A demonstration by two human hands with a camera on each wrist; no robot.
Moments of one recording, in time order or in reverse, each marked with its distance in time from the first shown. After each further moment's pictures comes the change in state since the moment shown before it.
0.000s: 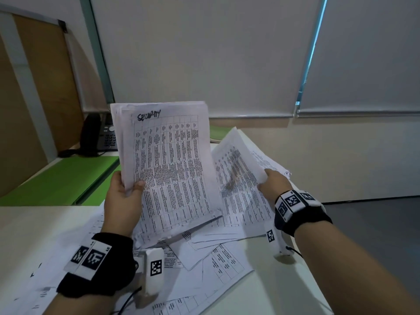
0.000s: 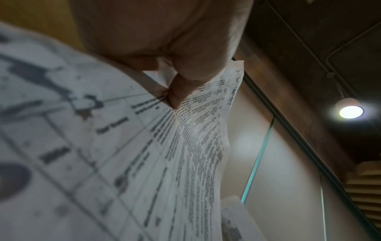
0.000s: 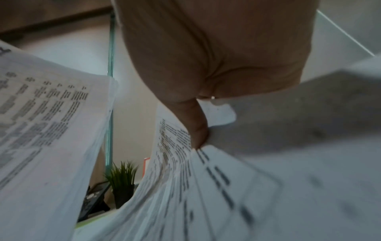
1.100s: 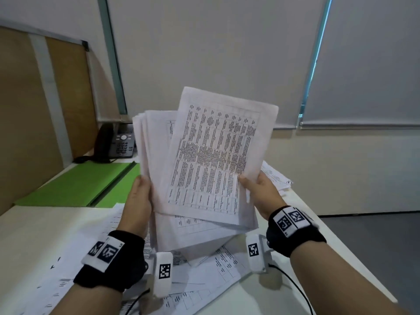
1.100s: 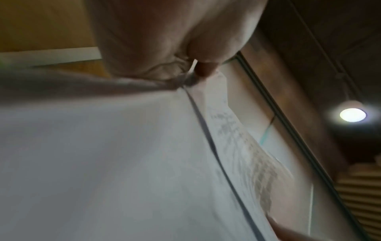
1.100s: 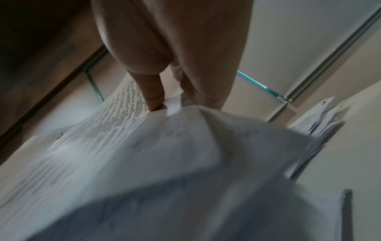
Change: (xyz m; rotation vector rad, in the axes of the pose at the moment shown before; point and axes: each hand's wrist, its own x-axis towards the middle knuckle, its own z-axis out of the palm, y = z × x) left_hand -0.019 0.028 0.001 -0.348 -0.129 -0.201; right_hand -0.047 -0.038 0.007 1.011 -0.124 -0.123
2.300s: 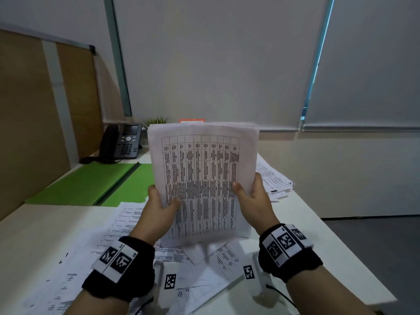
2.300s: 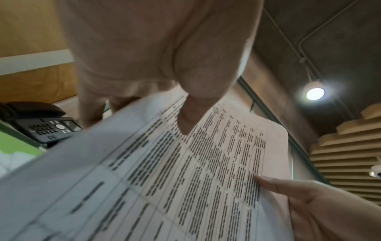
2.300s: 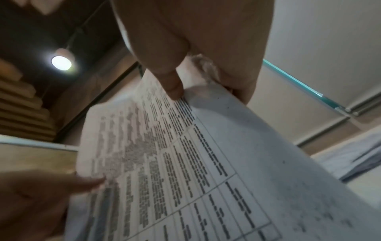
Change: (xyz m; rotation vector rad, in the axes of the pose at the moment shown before) left_hand -0.018 -0.010 0.003 0.419 -0.121 0.040; right_hand -0.050 -0.009 0.022 -0.129 0.015 -0.244
